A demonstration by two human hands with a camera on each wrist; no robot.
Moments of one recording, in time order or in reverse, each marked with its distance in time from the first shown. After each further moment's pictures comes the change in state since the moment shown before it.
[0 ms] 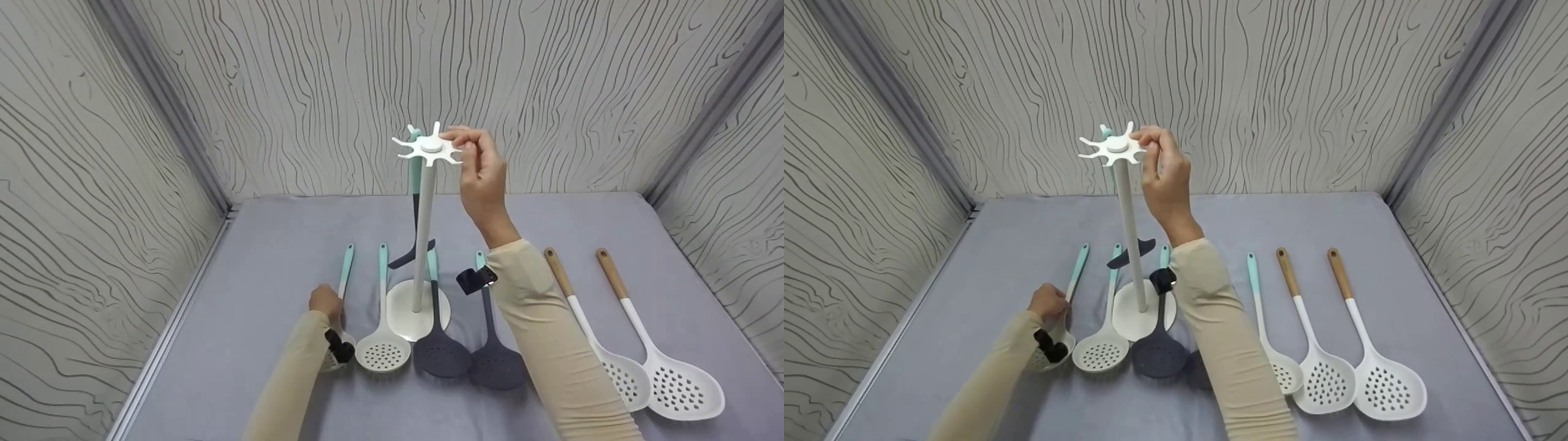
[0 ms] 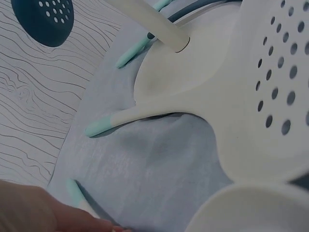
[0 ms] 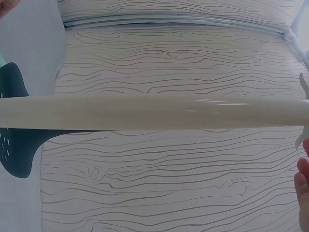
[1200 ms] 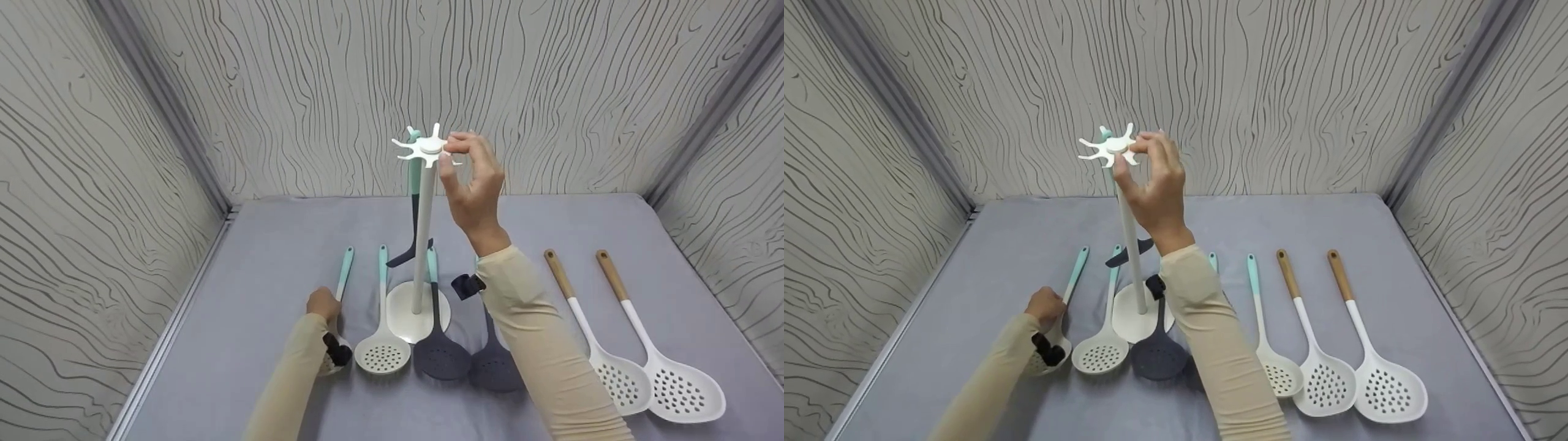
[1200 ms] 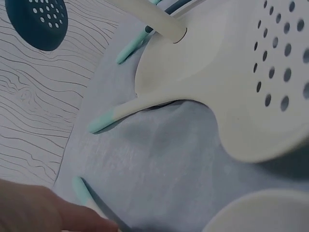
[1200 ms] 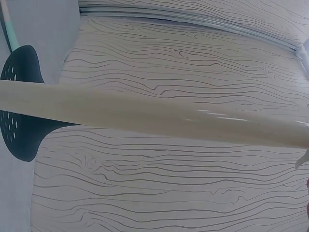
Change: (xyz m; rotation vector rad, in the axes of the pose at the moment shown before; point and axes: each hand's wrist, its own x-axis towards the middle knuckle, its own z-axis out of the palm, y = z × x) left_hand 0.052 -0.045 0.036 0.038 0.011 0.045; right_hand -0.009 -0.001 0.010 -0.187 0.142 -0.140
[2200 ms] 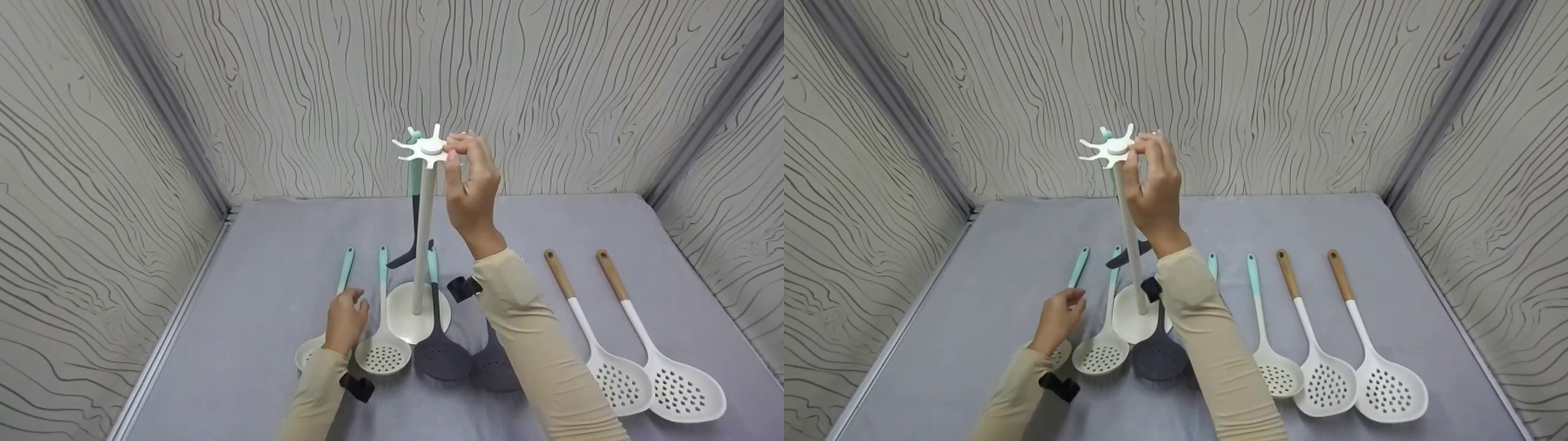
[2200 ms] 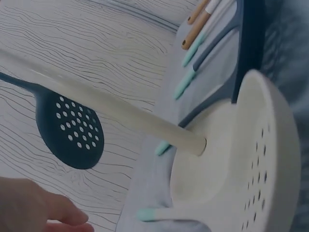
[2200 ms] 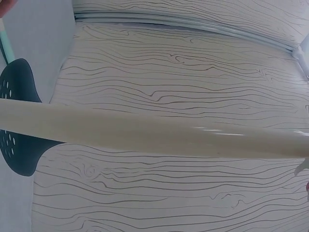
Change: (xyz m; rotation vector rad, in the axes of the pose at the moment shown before) left_hand -0.130 0.096 -0.039 -0.226 0.224 0.230; right_hand -0.002 -0.003 0.006 0.020 0.028 -0.013
